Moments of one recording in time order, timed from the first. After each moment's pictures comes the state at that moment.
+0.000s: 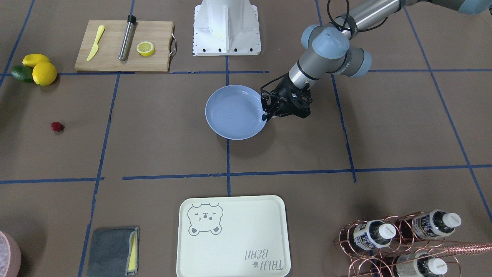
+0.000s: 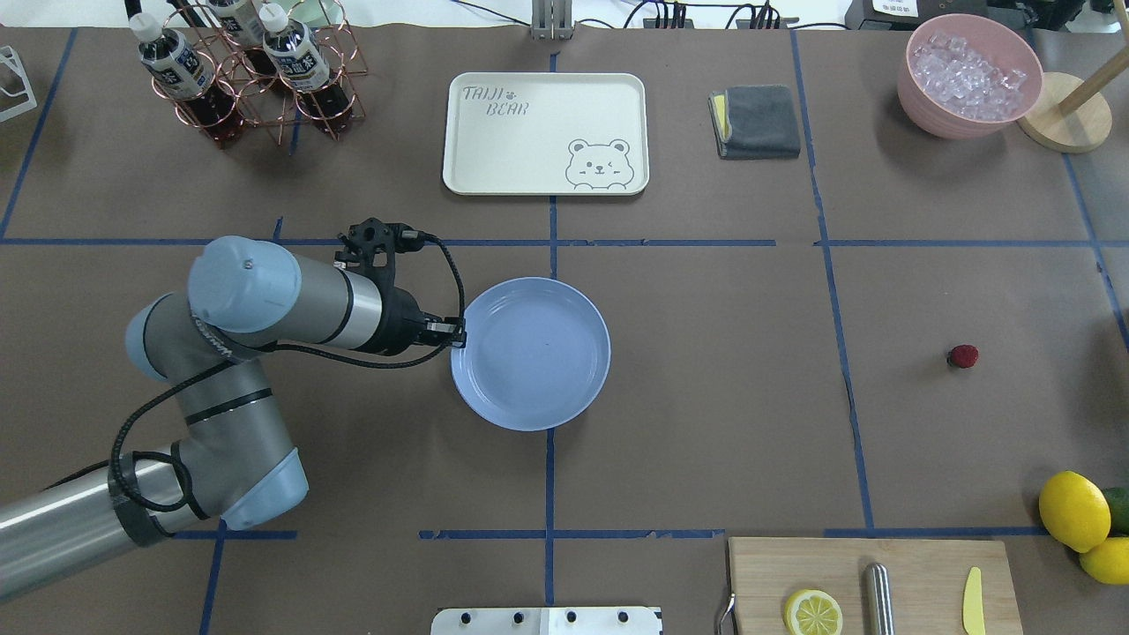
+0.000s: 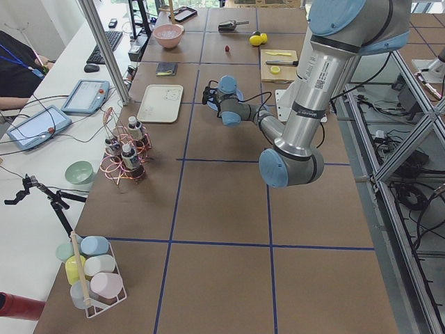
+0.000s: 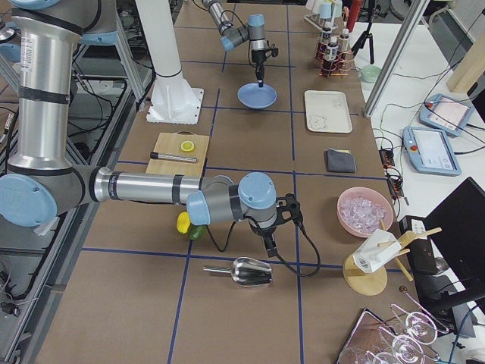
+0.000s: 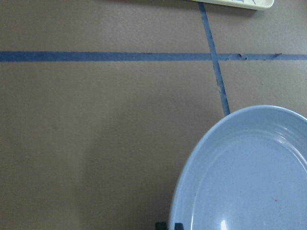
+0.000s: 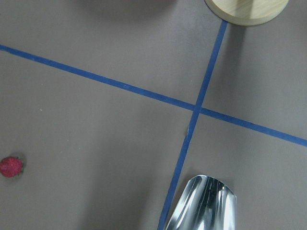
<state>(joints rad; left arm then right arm) -0.53 -2.04 -1.60 -2.31 -1.90 -1.20 1.56 -1.72 1.70 -1.32 2.40 -0.13</state>
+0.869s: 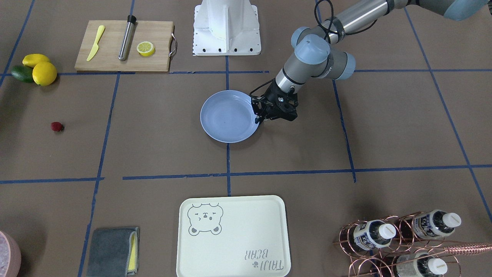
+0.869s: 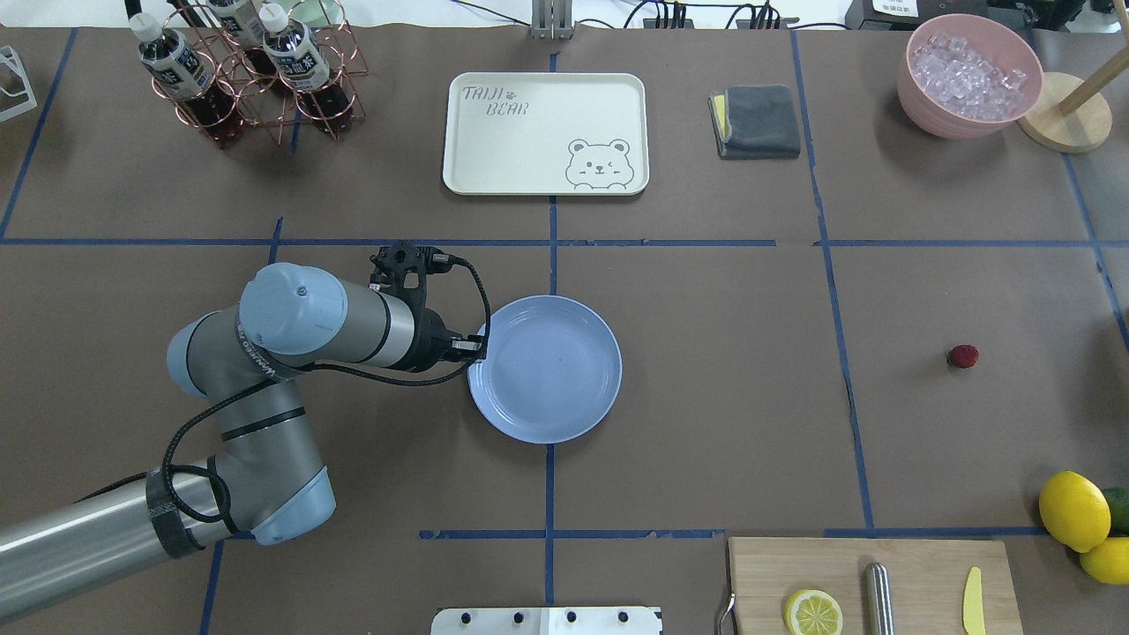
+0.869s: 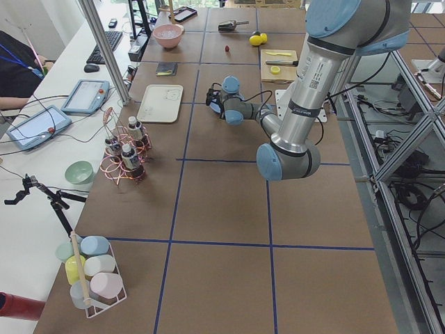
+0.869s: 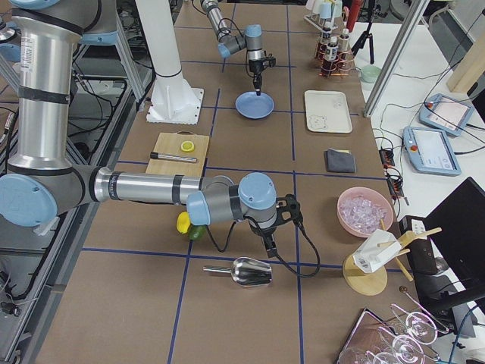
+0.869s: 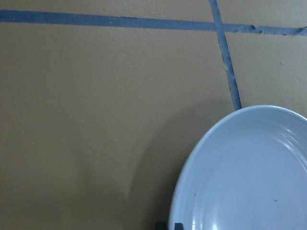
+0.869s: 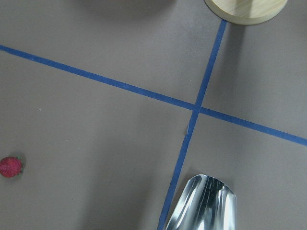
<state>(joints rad) -0.49 -2.07 -1.55 -2.29 -1.86 -1.20 1.56 -1.72 1.70 -1.32 2.40 -0.13</state>
